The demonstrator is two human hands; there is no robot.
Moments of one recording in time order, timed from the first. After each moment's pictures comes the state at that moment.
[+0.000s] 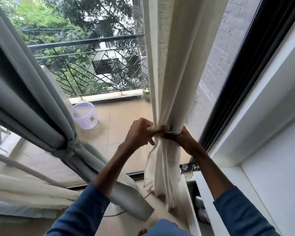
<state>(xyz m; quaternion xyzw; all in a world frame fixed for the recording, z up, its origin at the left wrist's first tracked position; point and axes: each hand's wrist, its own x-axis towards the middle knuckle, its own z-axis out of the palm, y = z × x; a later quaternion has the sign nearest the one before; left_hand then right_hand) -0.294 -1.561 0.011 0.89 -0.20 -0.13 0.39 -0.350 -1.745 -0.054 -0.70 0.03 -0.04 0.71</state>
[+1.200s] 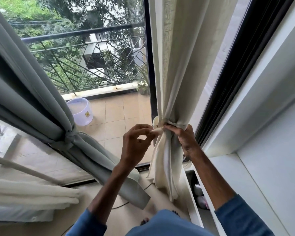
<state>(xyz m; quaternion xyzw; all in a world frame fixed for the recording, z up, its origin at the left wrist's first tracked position) -0.341 -1.533 -0.046 0.78 -0.22 0.02 0.59 -0.376 -1.717 -0.065 -0.58 0.22 -0.16 0.76</state>
